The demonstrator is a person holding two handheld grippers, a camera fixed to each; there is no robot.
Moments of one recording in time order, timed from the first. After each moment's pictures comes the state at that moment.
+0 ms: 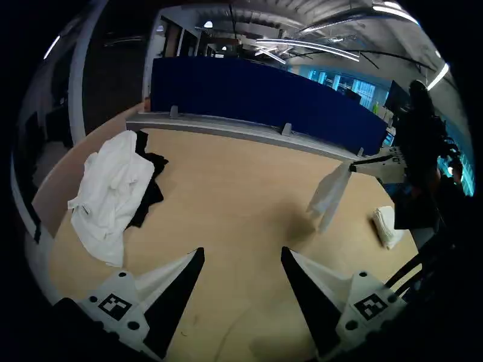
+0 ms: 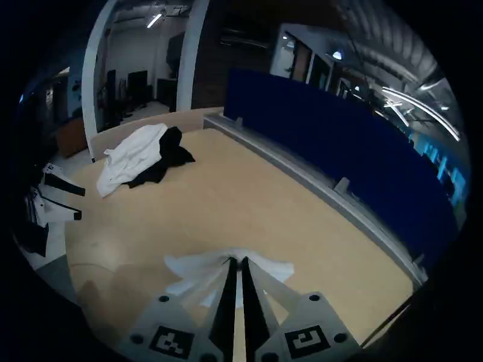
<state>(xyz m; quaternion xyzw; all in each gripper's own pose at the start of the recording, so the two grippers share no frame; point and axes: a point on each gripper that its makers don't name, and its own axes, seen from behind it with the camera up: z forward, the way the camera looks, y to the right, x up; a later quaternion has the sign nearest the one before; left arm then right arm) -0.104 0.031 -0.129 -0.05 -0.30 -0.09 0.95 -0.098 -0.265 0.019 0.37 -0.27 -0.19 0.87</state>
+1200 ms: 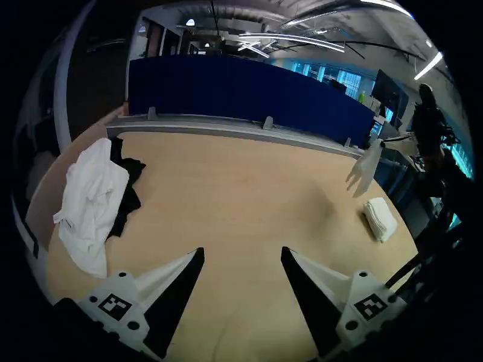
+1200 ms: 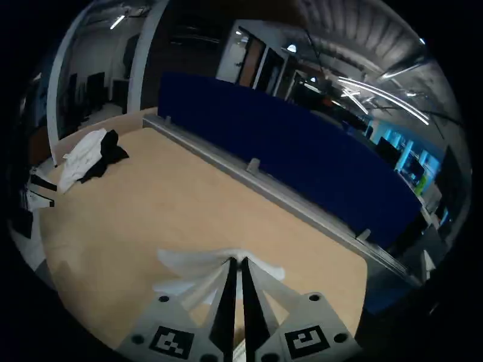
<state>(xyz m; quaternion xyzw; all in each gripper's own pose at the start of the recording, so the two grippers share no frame) -0.103 0.071 -0.108 -0.09 -0.31 -0.07 0.94 -0.045 -0.038 0.076 0.23 -0.28 -0.19 0.91</state>
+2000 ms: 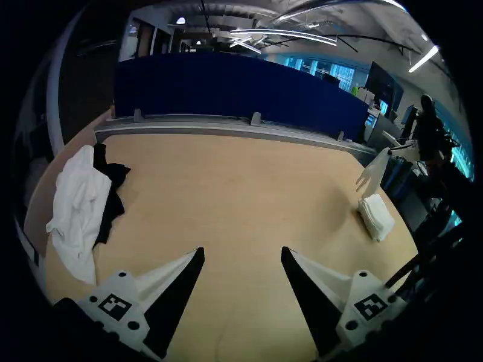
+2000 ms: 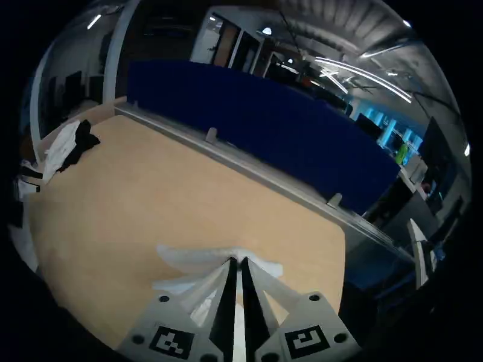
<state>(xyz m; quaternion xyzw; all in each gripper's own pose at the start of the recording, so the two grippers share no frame) -0.099 0.112 -0.093 -0.11 -0.32 -0.06 0.94 -0.078 0.081 0.070 0.17 -0.32 -0.18 0.91</state>
